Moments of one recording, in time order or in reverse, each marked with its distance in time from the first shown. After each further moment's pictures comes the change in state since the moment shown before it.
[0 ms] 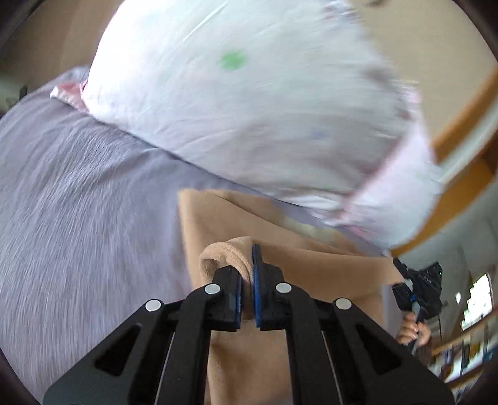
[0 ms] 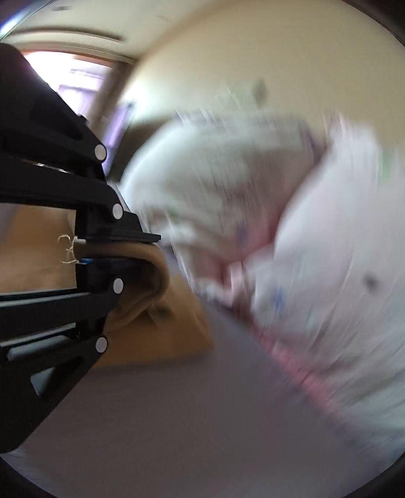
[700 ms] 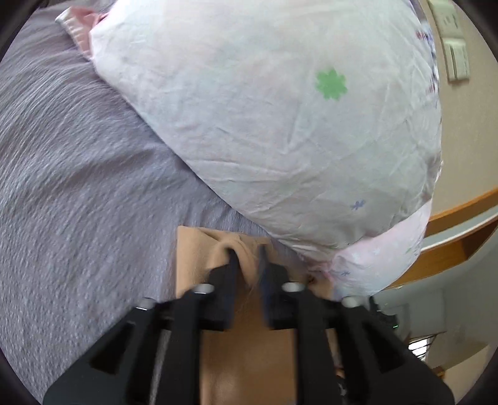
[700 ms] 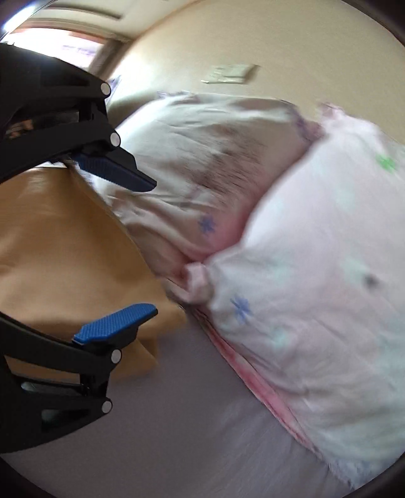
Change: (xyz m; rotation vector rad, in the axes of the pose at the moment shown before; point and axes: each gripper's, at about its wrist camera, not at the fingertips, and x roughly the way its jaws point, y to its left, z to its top) left arm 0.036 0.047 0.035 -0.302 0.036 -0.190; right arm 0.013 0.029 0.023 -0.117 -0.086 -0.035
